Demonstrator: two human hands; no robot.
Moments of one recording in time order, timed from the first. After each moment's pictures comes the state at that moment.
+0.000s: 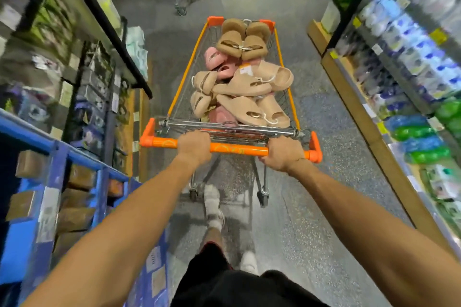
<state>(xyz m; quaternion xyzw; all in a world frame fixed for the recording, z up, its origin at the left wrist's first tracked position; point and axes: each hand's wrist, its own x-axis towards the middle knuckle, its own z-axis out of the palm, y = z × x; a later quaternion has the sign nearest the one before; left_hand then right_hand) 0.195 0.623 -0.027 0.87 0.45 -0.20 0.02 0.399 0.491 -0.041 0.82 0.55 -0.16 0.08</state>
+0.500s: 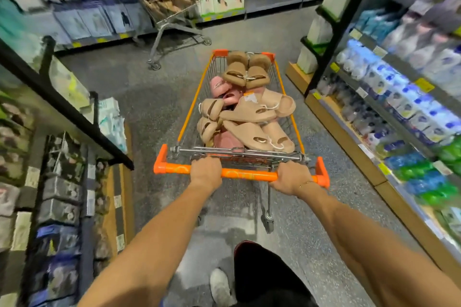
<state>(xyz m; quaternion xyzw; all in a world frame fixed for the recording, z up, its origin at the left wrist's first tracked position) 0.366 0.910 -0.028 0.91 0.37 -0.21 0.00 0.540 0.746 -0.022 0.86 0.45 -0.22 0.08</state>
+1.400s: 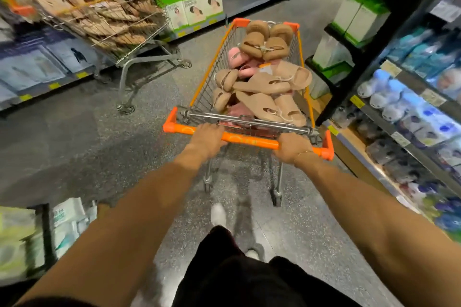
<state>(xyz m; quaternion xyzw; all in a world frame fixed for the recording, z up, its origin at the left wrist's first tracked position) 0.845 1.440 -0.029 0.97 0.18 -0.17 -0.01 0.997 1.233 -0.037 0.90 0.37 -0.23 0.04</state>
